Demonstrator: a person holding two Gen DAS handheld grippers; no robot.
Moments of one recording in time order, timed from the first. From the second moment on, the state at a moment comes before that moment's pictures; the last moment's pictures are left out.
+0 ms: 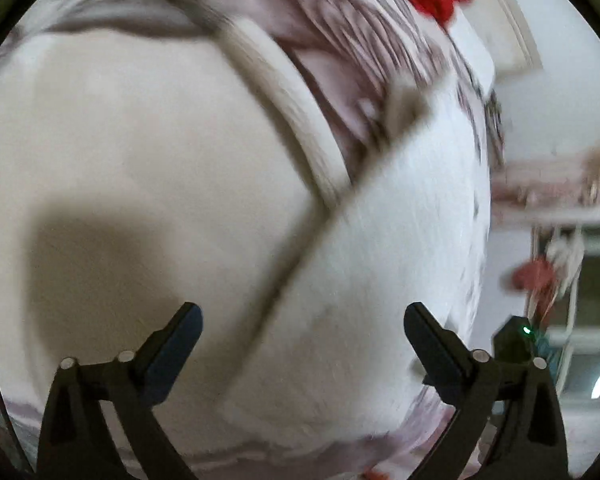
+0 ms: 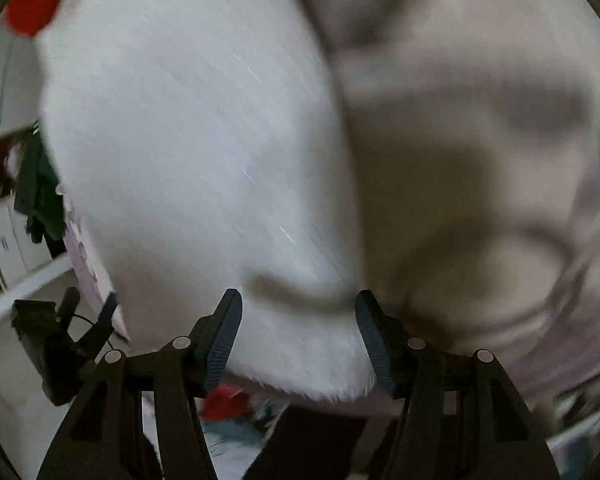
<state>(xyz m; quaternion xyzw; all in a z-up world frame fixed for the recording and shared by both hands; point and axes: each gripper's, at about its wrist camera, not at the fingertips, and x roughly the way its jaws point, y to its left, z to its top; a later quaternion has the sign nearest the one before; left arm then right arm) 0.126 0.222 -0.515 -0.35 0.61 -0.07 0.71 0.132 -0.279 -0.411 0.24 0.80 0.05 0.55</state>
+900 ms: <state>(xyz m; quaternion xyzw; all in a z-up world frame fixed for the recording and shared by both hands) 0.106 0.198 -0.566 -0.41 0.65 -0.15 0.62 0.082 -0.321 -0.458 0.36 0.77 0.12 0.51</state>
